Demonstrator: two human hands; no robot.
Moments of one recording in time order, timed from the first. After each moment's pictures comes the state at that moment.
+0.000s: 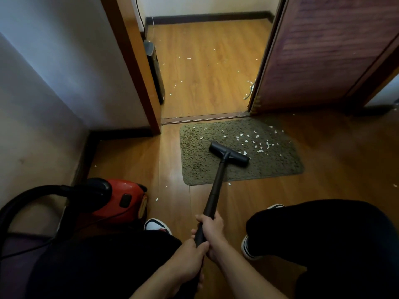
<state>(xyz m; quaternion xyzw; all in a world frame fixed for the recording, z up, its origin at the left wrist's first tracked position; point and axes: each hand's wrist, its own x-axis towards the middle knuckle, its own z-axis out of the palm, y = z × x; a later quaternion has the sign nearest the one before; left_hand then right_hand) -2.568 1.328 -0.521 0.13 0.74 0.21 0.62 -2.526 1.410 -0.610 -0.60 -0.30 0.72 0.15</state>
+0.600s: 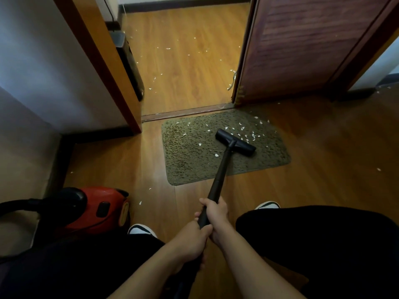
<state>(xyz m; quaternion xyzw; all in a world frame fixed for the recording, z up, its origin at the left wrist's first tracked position) -2.554 1.409 -0.527 0.20 0.71 0.21 0.64 -2.505 1.490 -0.612 -0.62 -0.27 0.71 0.20</state>
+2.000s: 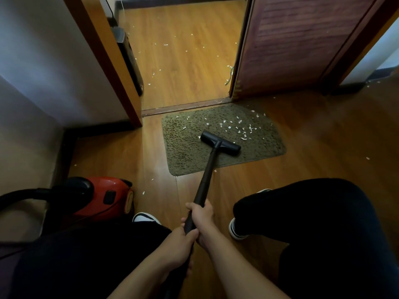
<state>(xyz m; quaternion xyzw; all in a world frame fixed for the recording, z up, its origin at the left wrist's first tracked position) -2.559 1.333 -0.518 0.15 0.74 0.21 0.62 -2.513 1.416 -0.608 -0.62 -0.27 0.72 0.17</state>
